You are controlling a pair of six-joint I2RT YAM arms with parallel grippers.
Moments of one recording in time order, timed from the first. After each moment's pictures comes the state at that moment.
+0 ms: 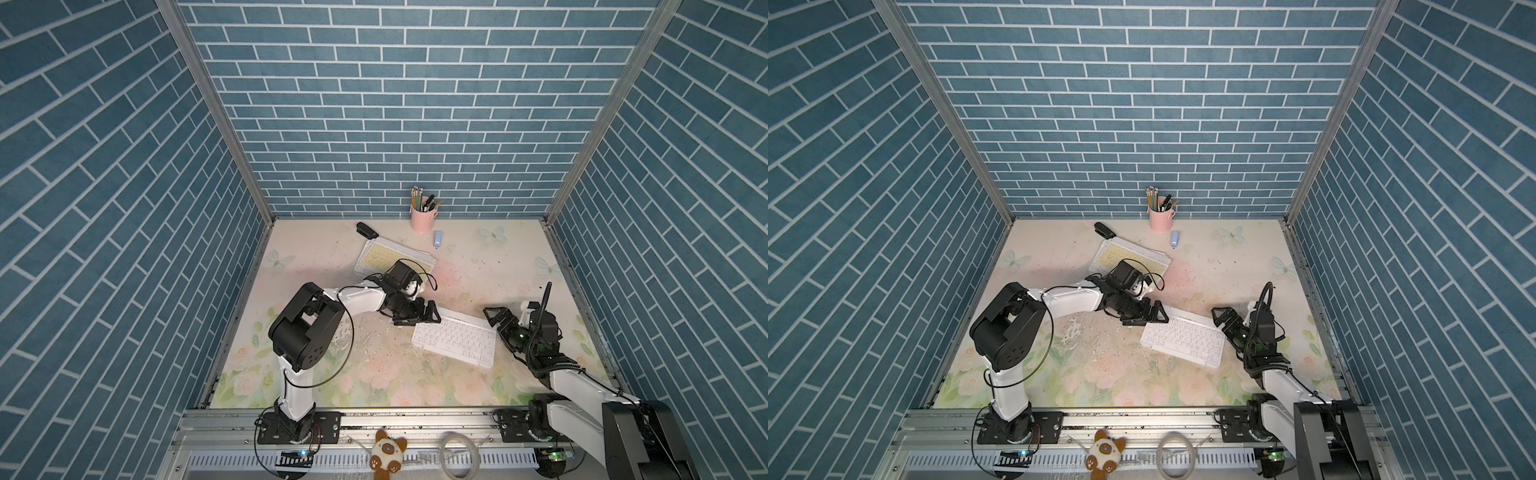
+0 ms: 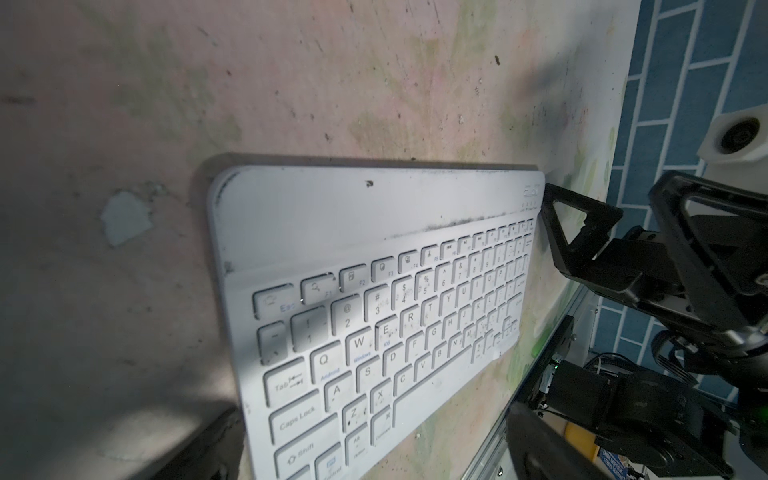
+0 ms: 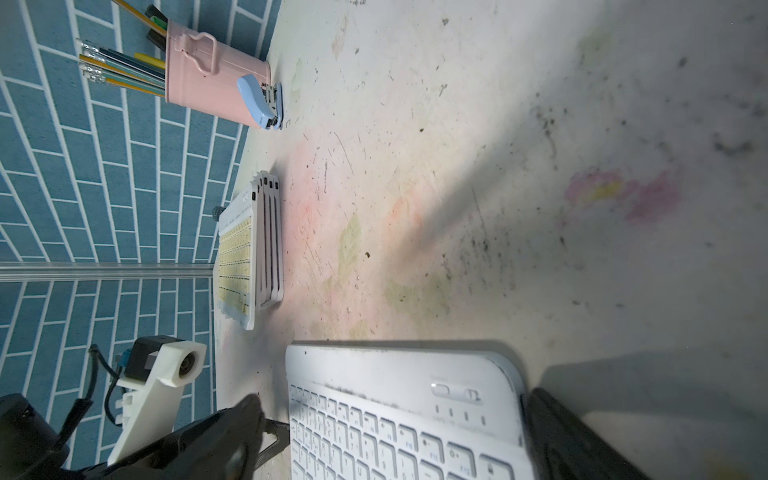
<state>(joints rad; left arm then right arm) -0.68 1.91 1.17 -0.35 0.60 -0.56 0.12 1.02 0.12 0.32 -0.38 0.96</state>
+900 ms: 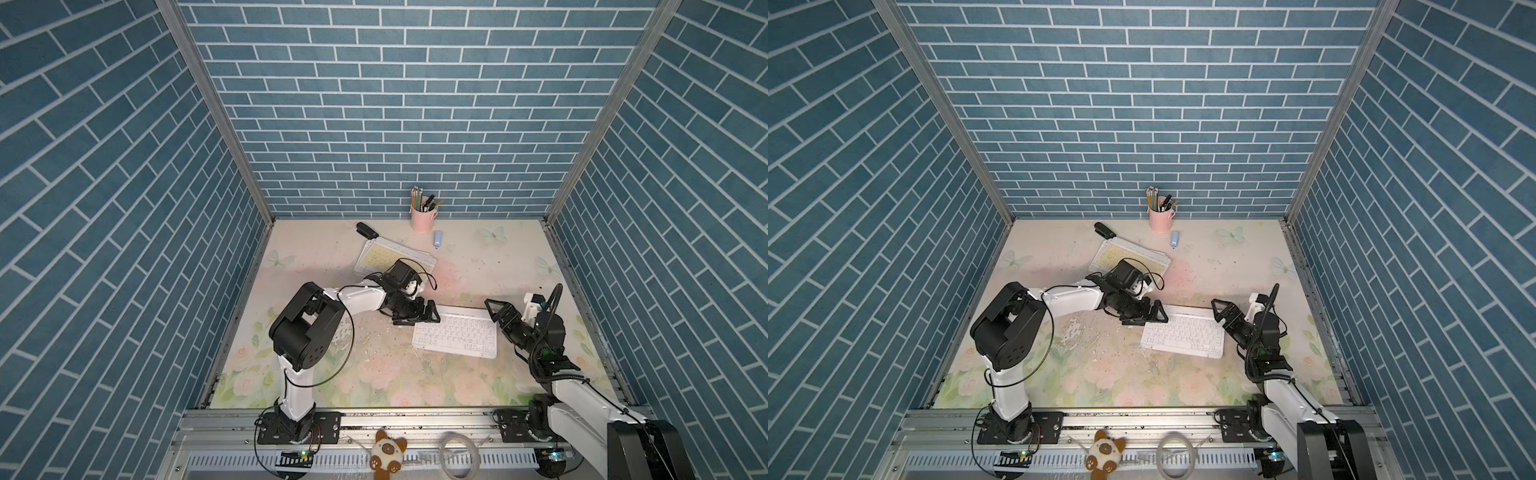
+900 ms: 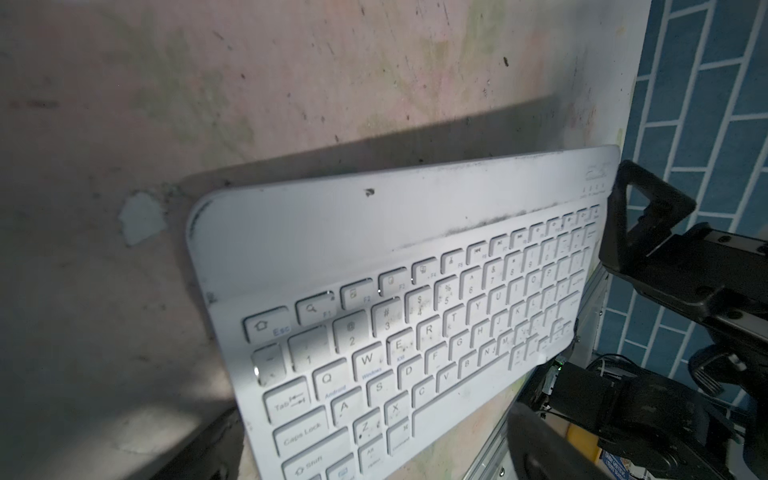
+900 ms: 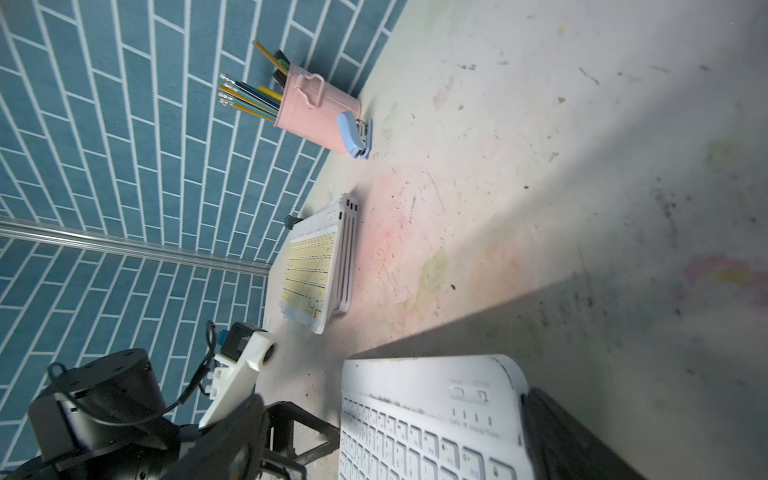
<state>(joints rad) -0.68 1.91 1.18 -0.37 0.59 -0.56 0.13 0.92 0.11 0.46 -0.41 0.96</state>
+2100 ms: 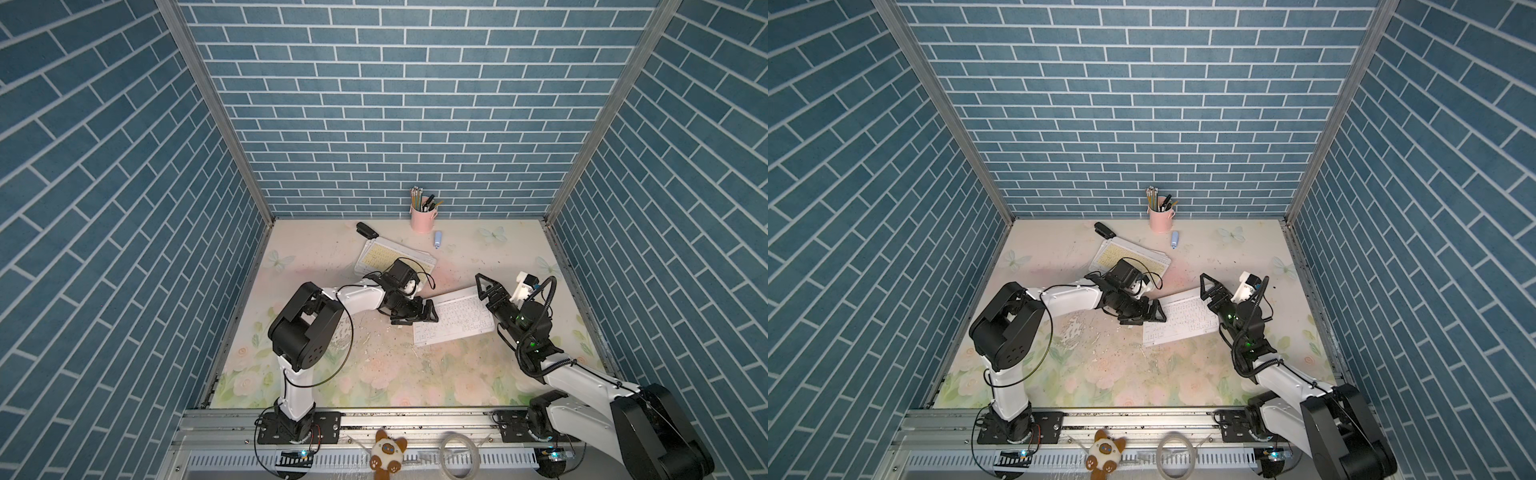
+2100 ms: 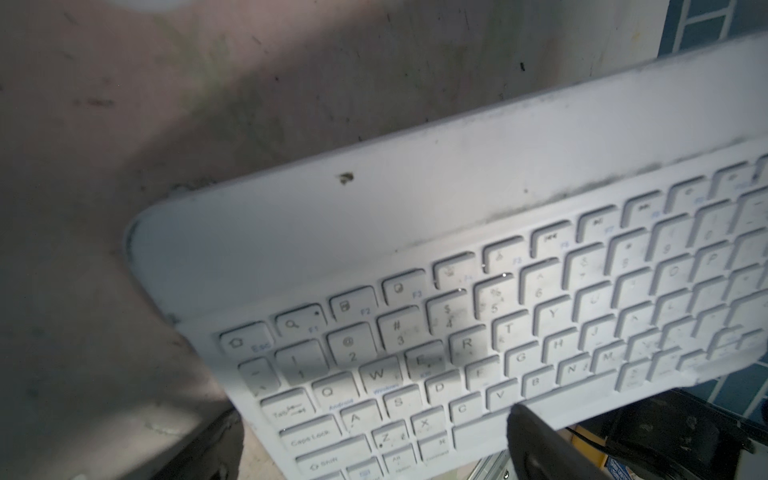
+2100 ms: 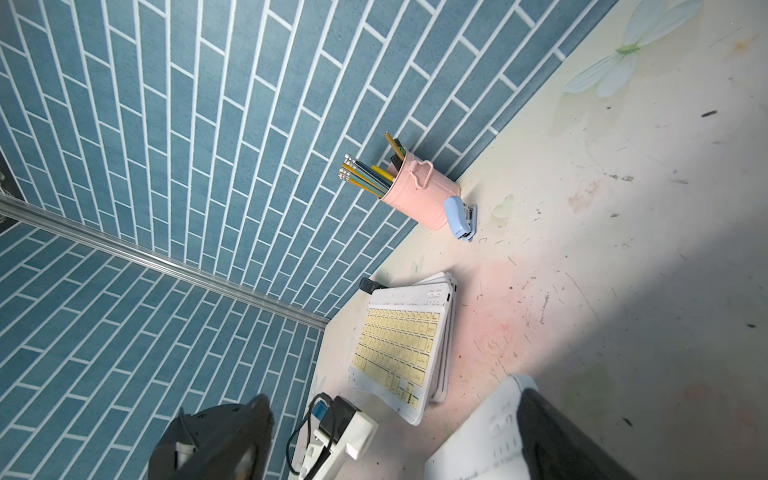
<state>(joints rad) -0.67 1.91 1.18 -0.39 0.57 -0.56 0.41 1.10 0.25 0.77 -0.05 1.04</state>
